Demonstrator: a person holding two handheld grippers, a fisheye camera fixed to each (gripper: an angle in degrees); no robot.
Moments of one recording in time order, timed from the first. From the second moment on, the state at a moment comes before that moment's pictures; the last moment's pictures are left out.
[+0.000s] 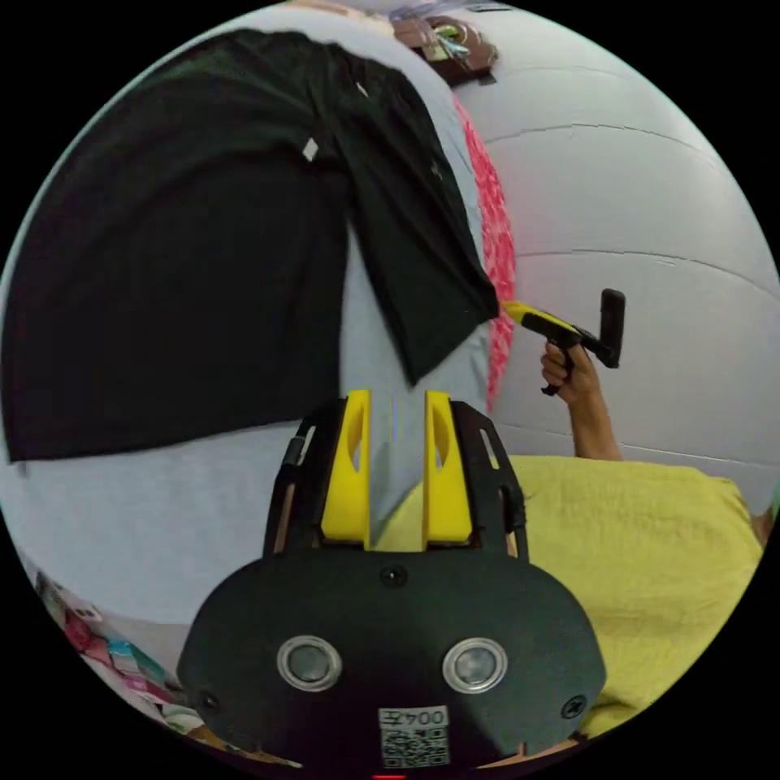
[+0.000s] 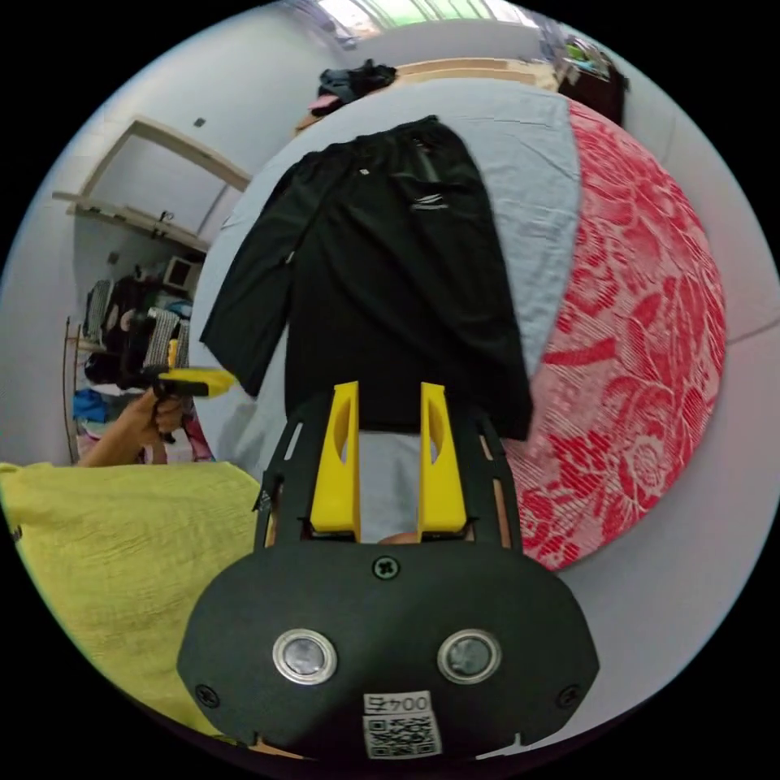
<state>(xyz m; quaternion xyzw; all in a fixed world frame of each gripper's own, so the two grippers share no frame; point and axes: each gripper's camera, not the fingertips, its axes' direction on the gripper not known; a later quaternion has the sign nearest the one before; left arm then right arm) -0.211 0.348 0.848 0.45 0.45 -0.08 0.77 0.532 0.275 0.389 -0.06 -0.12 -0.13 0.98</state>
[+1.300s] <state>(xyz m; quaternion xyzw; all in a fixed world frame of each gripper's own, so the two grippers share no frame) -0.339 0.496 0.911 0.50 0.33 -0.11 0.79 0.360 0.273 0.631 -0.24 0.05 -0.04 0.97</state>
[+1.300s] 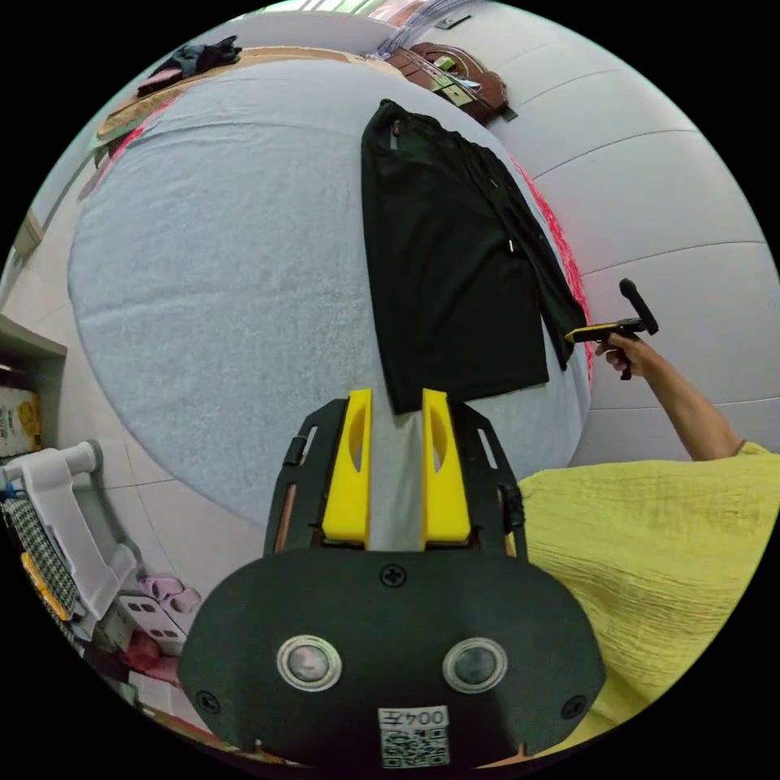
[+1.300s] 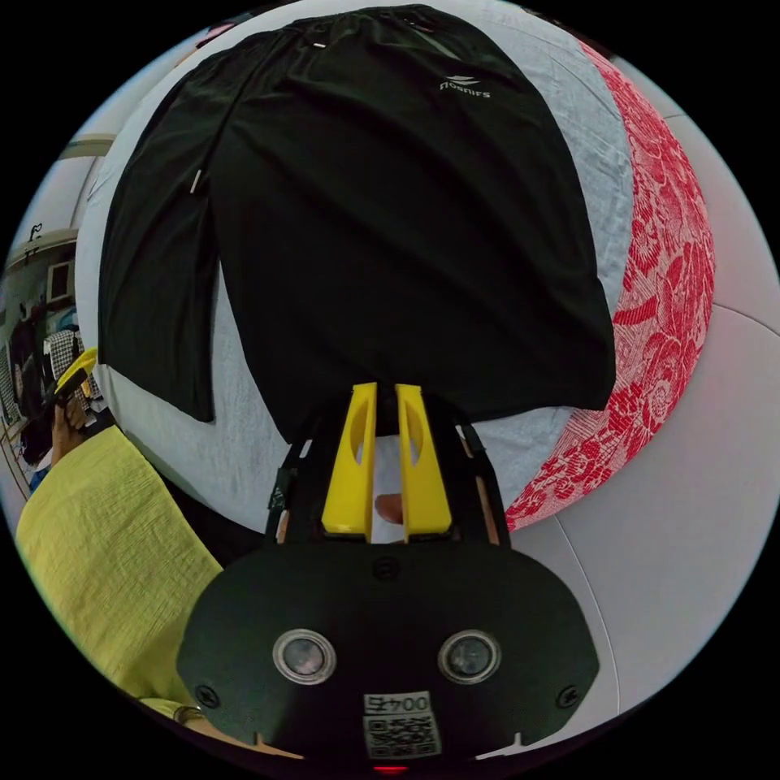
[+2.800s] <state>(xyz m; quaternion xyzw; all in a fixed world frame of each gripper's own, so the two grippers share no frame) -0.302 0.273 0.572 0.35 0.12 0.12 0.92 0.483 0.475 0.392 0.14 -0.02 0.04 0.99</state>
